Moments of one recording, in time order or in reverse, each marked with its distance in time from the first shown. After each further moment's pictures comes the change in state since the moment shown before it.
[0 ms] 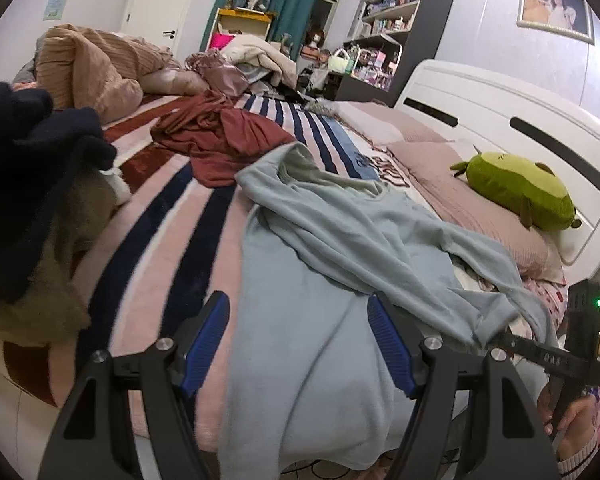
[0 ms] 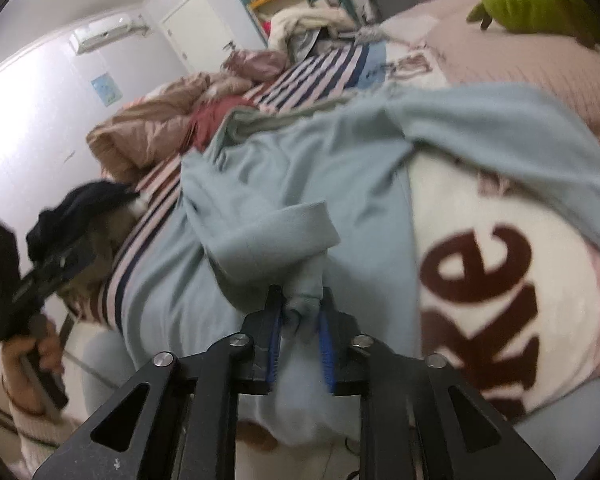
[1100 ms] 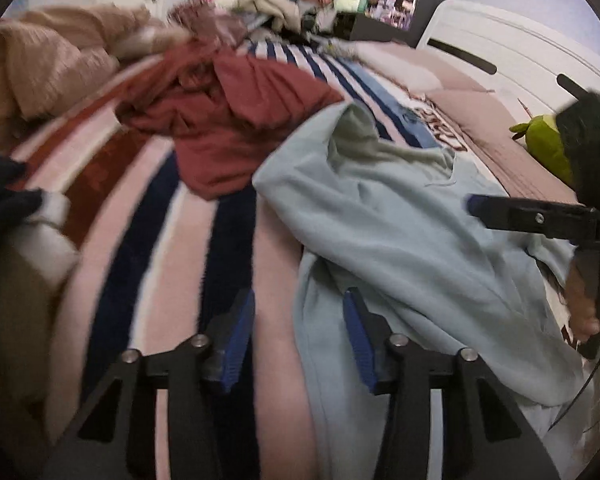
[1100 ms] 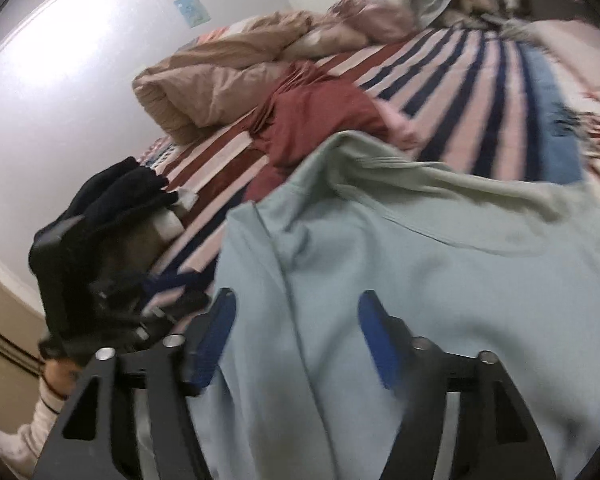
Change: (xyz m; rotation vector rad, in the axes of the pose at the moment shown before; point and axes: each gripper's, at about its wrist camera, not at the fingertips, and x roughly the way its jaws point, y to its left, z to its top) left arm 0.159 0.056 0.079 0.062 0.234 0.049; right arm 0.197 0.082 0.192 -0.287 0.244 0.284
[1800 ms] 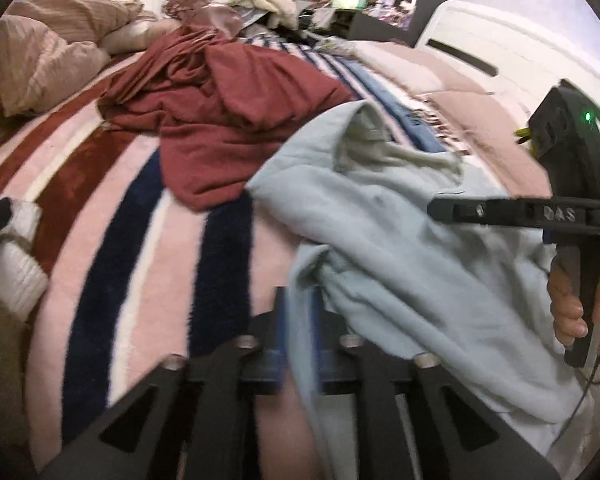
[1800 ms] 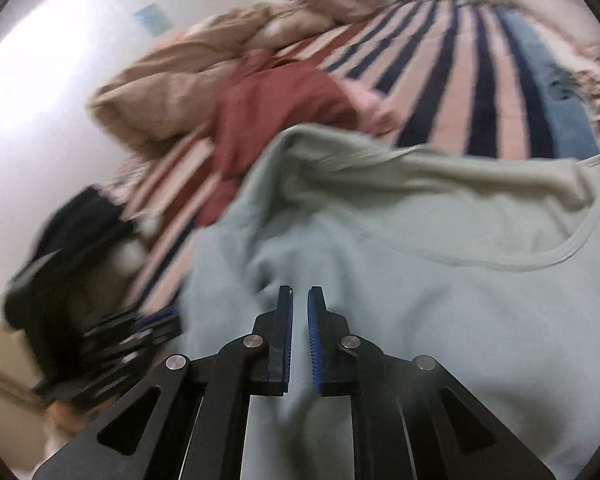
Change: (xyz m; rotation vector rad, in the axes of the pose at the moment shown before) left arm 0.020 0.006 0.013 0.001 -0.012 -0.052; right arm 0.030 -0.033 0.012 0.123 0.041 0.021
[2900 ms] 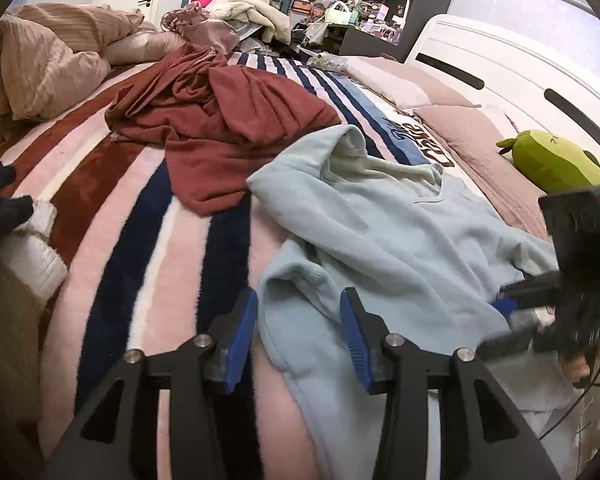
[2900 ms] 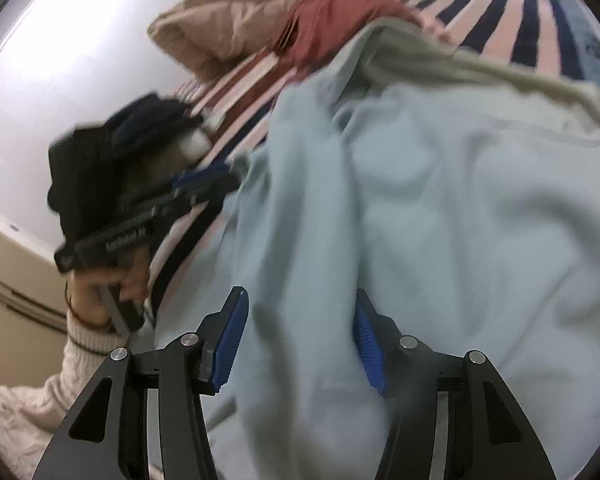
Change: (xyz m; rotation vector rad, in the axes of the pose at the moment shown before) left arm -0.027 -0.003 -0.009 0.005 -0.052 -0.007; right arm -0.006 0.024 -0.069 -0.096 0.207 0.107
